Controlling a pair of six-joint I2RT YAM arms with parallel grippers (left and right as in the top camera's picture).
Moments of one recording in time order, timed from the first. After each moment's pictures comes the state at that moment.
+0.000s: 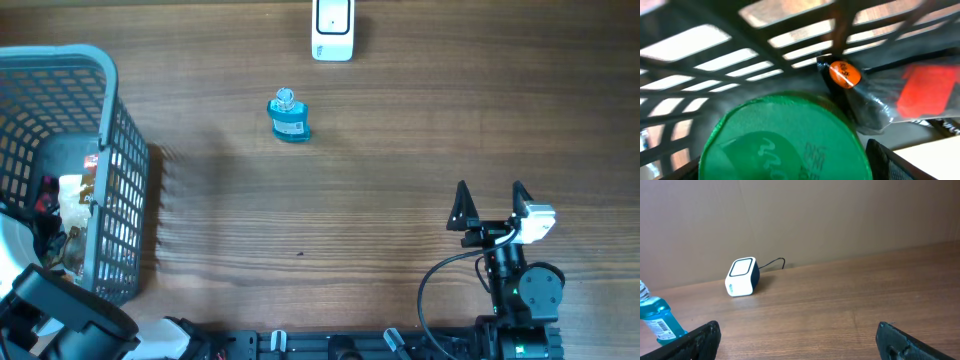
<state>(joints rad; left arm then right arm) 0.90 1.60 1.03 -0.65 -0.26 -0.34 0.01 0.01 0.01 0.00 -0.04 0.20</state>
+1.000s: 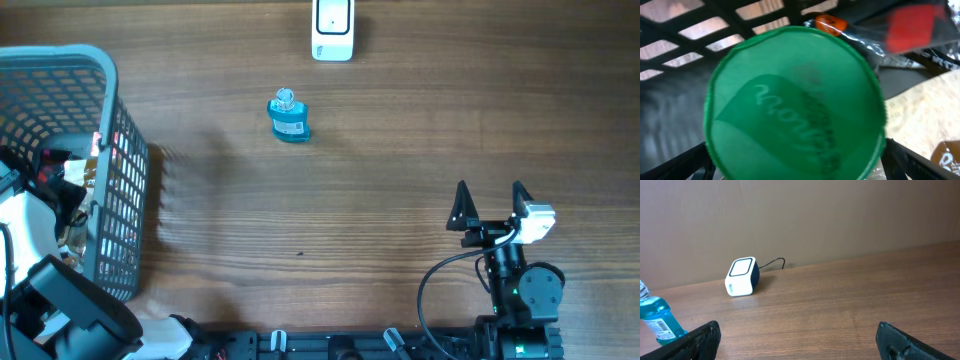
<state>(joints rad) 0.74 1.60 1.03 -0.64 -0.27 -0.45 0.01 0.01 0.01 0.00 -0.04 0.20</state>
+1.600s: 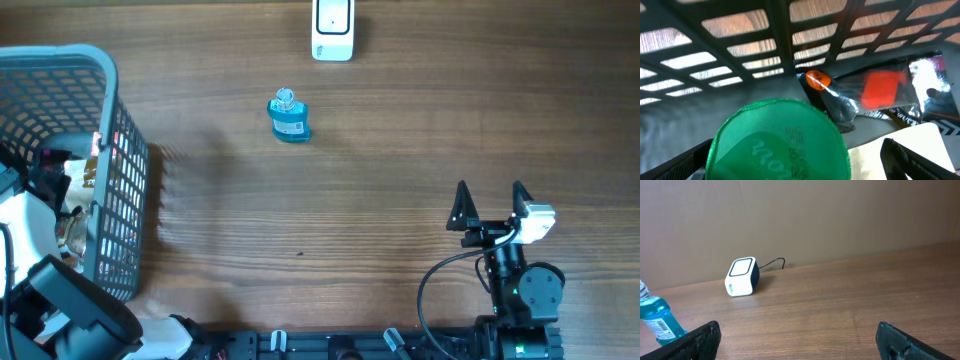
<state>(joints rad) 0.74 1.60 1.03 -0.50 -0.30 -0.54 0.01 0.01 0.01 0.00 -0.04 0.20</state>
